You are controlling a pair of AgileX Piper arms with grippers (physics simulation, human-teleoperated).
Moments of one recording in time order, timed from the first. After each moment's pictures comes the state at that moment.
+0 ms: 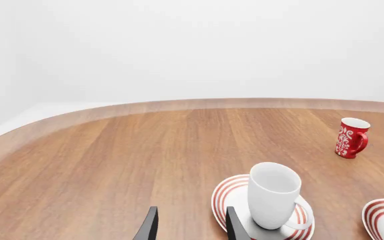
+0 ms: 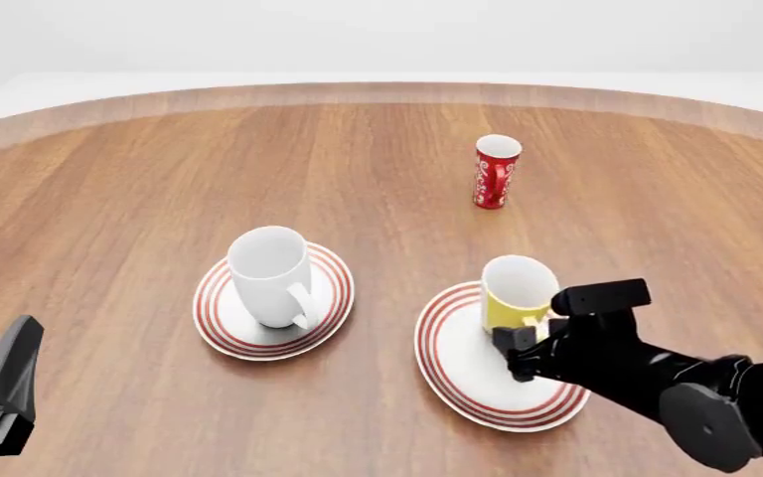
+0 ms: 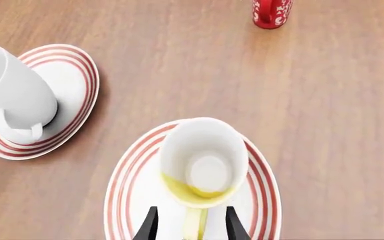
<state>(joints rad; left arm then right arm) 0.00 0.01 0.00 0.00 0.00 0.42 1.45 -0.31 -0.42 0.21</state>
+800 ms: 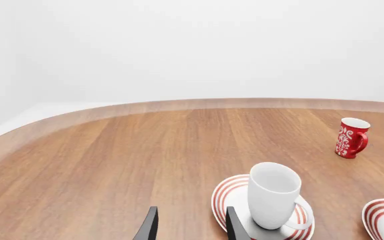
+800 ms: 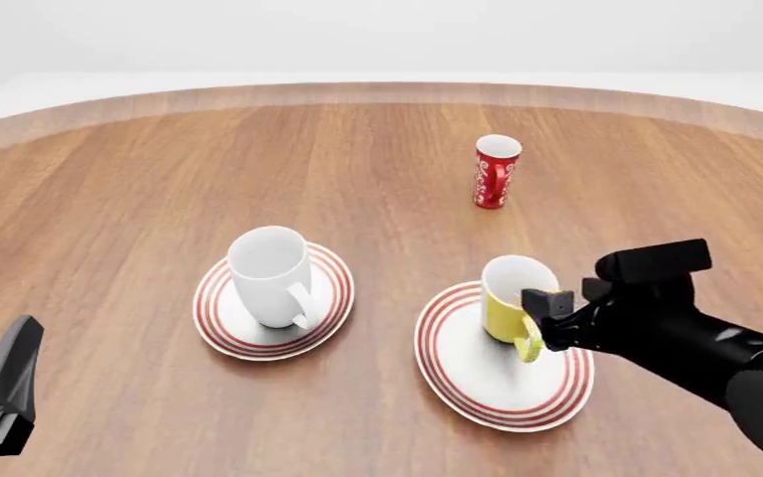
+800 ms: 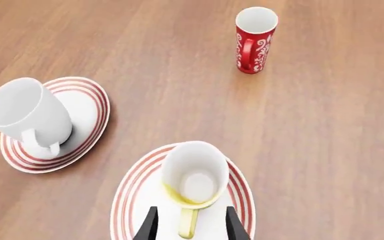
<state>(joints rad) 0.00 0.01 0.00 0.00 0.00 0.37 1.16 -0.35 -0.20 0.13</state>
